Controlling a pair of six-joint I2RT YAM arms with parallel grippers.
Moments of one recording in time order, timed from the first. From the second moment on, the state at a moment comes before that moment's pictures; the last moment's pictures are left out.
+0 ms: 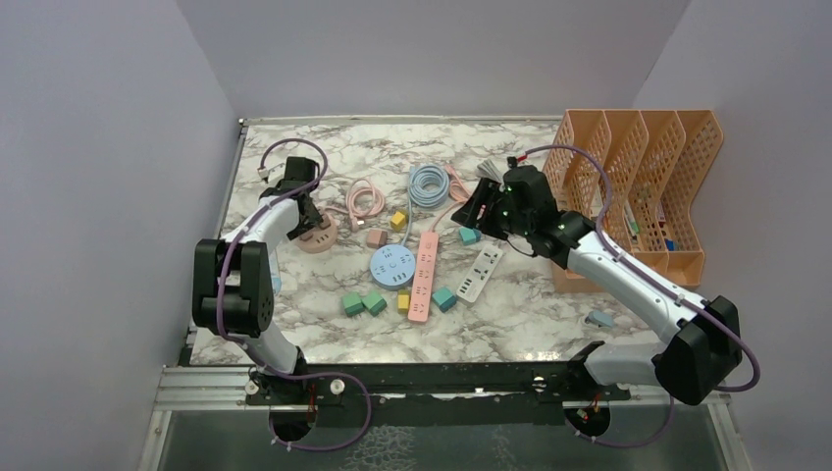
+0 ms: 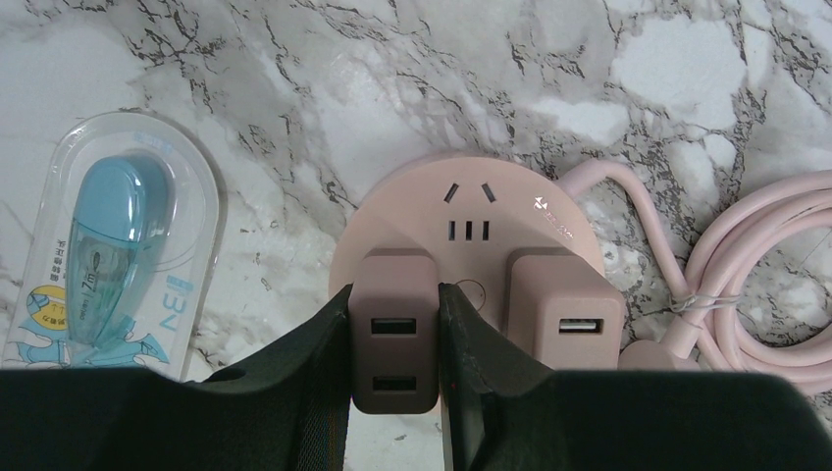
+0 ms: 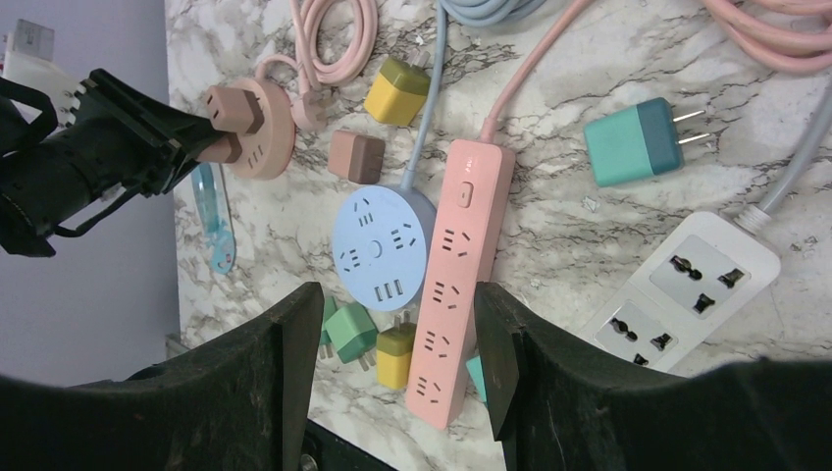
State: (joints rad) left arm -0.07 1.64 1.06 -0.49 -0.37 -0.64; right arm 0.61 1.29 1.03 -0.34 -0.01 0.80
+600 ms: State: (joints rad) left arm -0.07 1.40 1.11 -0.65 -0.21 -0.49; right arm 0.61 1.26 1.06 -0.43 0.04 0.72
